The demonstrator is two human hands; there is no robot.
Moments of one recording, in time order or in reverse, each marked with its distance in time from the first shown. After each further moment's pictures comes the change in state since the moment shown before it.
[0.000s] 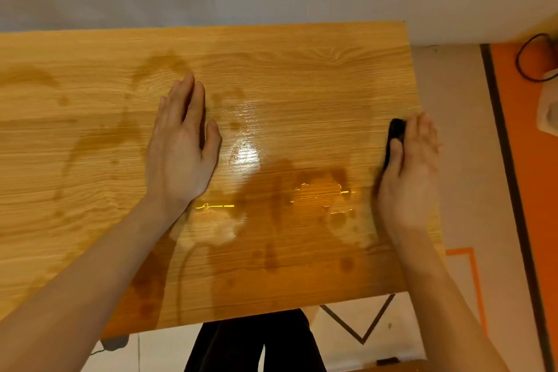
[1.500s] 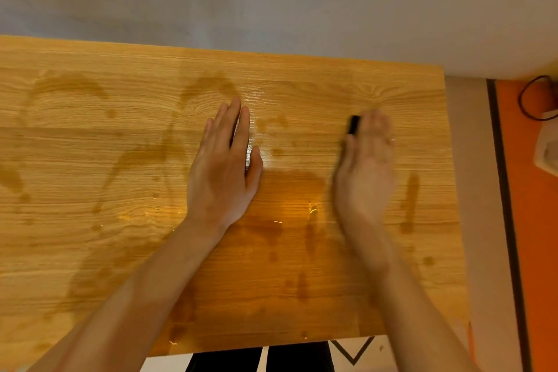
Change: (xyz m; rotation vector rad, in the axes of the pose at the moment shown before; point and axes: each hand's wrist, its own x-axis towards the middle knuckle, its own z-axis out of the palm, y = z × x) left_hand 0.002 -0.006 0.003 0.059 -0.021 0.024; right_hand 0.005 -0.102 0.062 -0.159 -0.033 -0.166
